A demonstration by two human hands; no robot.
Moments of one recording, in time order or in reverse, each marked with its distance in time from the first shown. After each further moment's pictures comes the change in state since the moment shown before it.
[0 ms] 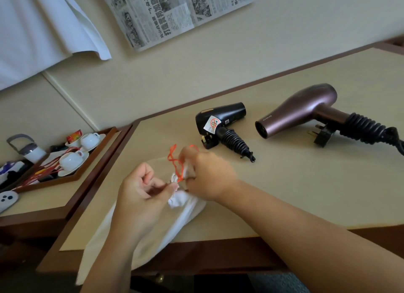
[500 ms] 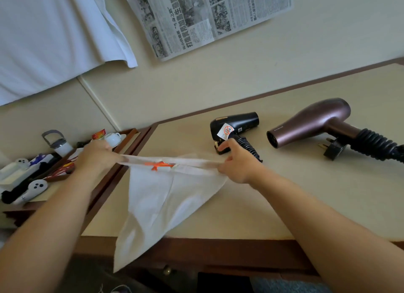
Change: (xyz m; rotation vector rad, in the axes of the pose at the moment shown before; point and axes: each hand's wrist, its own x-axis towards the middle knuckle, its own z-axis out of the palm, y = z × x) left_hand 0.129 -0.048 -0.119 0.772 0.139 -0.498; right_hand 0.006 0.025 -0.034 0.404 -0.101 0.416
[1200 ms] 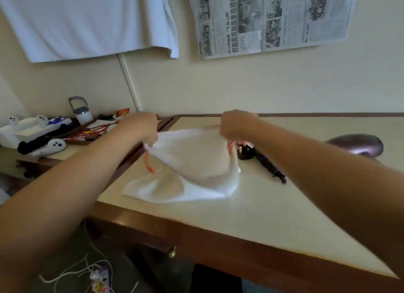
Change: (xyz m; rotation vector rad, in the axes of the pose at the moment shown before) left_hand -0.015 0.018 -0.026 0.305 -0.125 0.298; right_hand 0.054 -0.134 0.017 -1.167 -0.049 -0.165
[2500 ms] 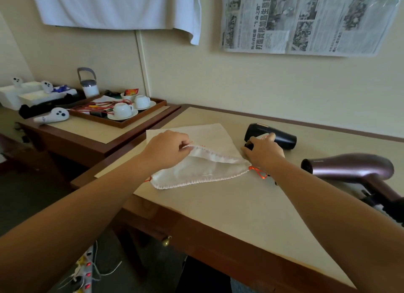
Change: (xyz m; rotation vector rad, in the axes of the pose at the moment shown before) left_hand -0.031 0.014 0.107 -0.482 0.297 0.359; right_hand 0.048 0.076 0.127 -0.015 0.100 0.159
